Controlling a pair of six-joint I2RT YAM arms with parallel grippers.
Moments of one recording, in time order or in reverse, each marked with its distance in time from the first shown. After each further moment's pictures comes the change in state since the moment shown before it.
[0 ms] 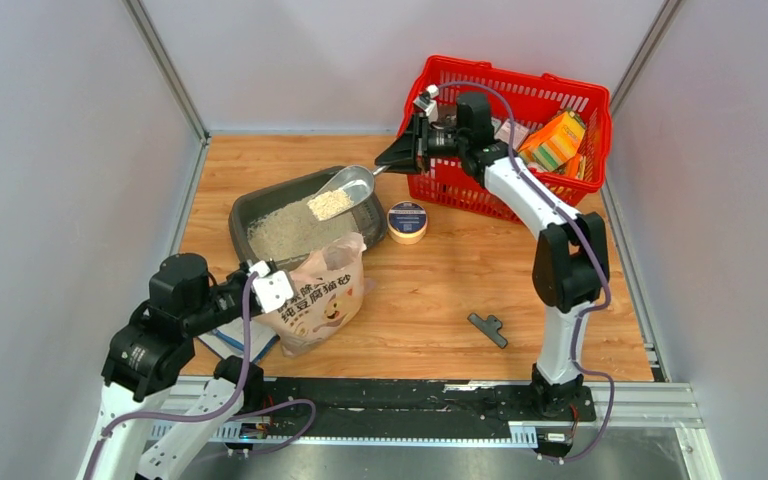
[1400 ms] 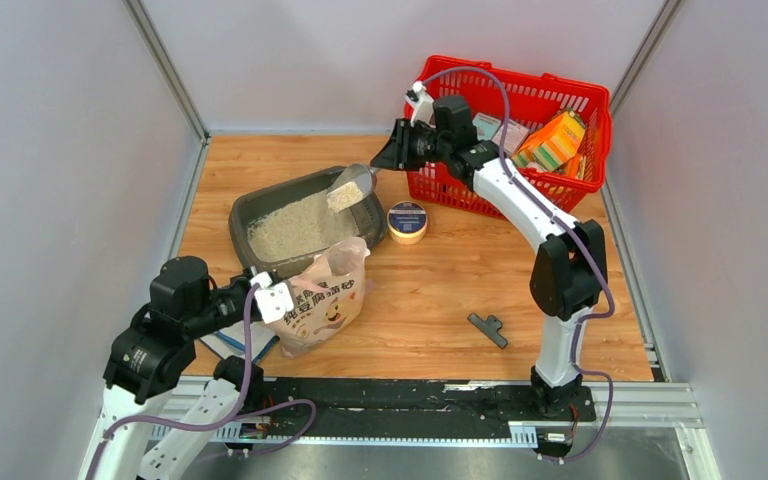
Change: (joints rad) left arm 0.000 -0.020 -0.023 0.004 0.073 0.072; right arm 0.106 0.004 0.082 -0.246 0.536 -0.588
